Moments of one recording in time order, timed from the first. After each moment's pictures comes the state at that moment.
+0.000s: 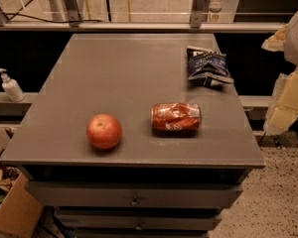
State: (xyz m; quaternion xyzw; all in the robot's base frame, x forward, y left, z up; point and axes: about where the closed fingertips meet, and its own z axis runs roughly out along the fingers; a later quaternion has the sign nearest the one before) arm 0.438 -0.217 0.976 -0.60 0.78 -0.03 0.16
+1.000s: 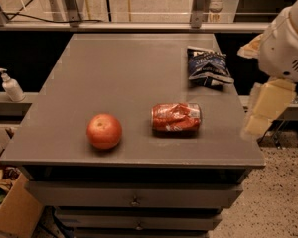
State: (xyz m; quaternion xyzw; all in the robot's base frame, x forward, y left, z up) arm 0.441 -0.180 0.960 -0.63 0.75 -0.01 0.18
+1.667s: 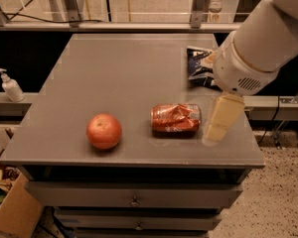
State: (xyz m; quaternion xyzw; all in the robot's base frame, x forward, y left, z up) arm 0.461 -0.122 0.921 -0.66 0.72 0.00 0.20
